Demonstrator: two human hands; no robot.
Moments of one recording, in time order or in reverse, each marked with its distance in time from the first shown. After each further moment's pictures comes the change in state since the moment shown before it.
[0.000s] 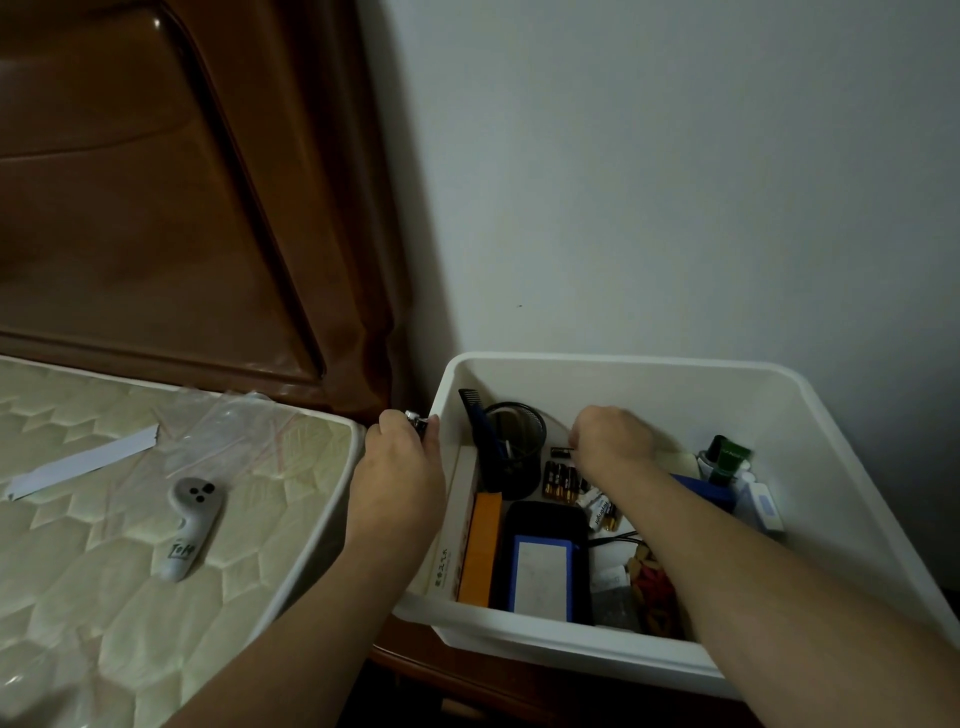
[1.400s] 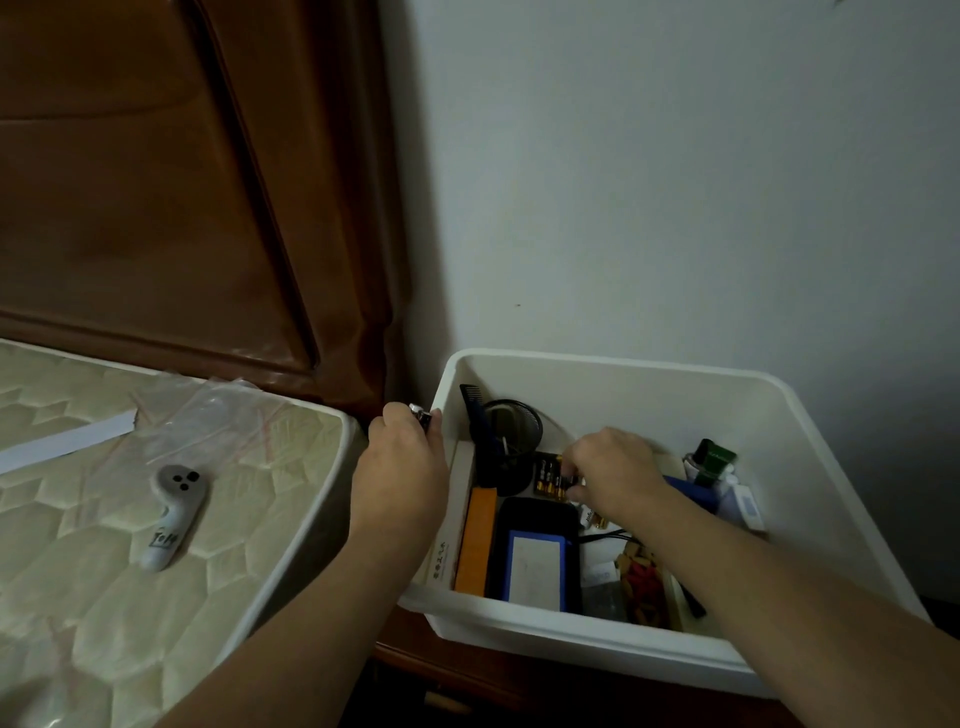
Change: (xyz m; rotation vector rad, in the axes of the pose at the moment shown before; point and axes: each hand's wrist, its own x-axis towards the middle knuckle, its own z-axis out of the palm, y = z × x) left_hand -0.002 0.001 -0.001 -0.008 0.015 0.013; right_hand -0.043 0.015 -0.008 -0.212 0.024 -0.321
